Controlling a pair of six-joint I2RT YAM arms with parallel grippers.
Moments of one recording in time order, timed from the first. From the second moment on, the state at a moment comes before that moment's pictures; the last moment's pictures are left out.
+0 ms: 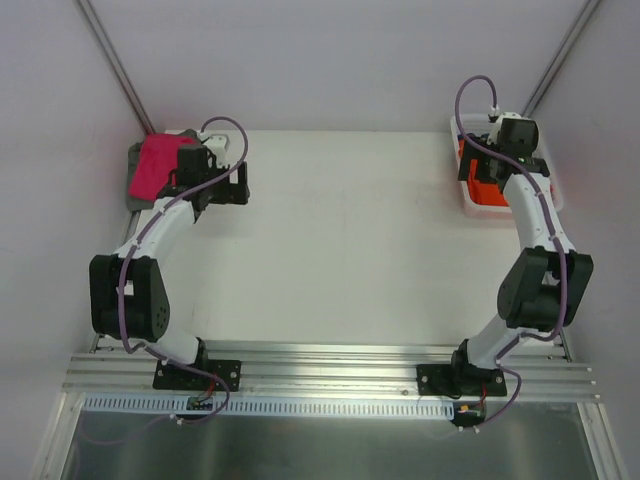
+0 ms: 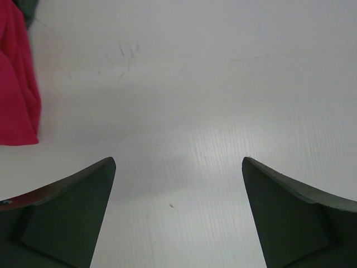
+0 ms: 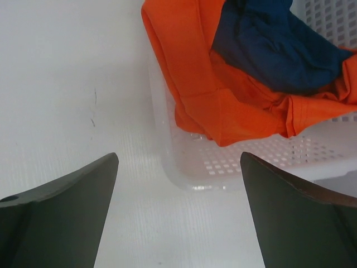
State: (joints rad) left arm -0.07 1.53 1.13 -0.25 0.14 -0.01; right arm -0.10 1.64 1.48 -0.53 0.04 -0.04
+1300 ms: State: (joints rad) left arm -0.23 1.68 1.18 -0.26 0.24 -0.10; right arm -0.11 2.11 1.95 -0.74 -0.08 -0.05
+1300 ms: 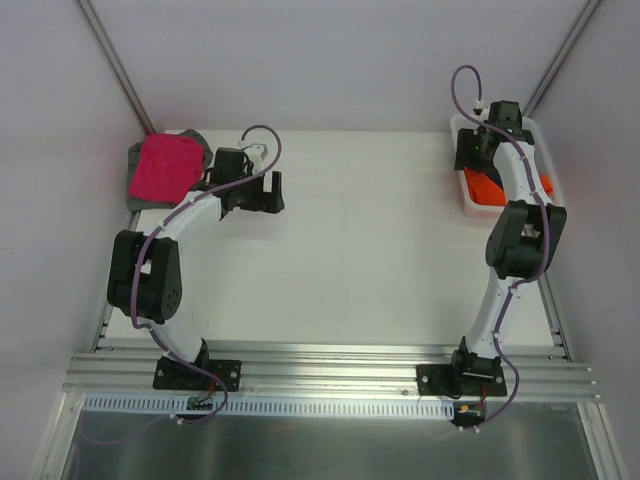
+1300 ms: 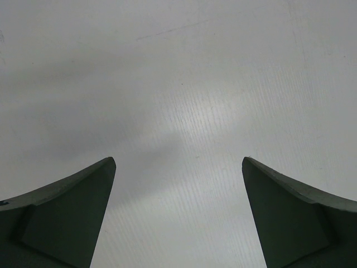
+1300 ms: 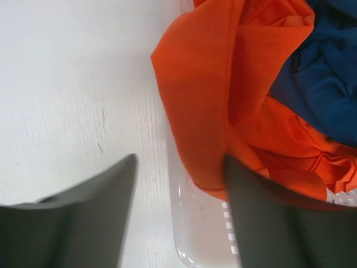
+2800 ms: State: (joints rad) left arm 0.07 1.54 1.14 -0.28 0.02 -0.35; right arm 0.60 1.73 2.14 -0.71 -0.06 -0.15
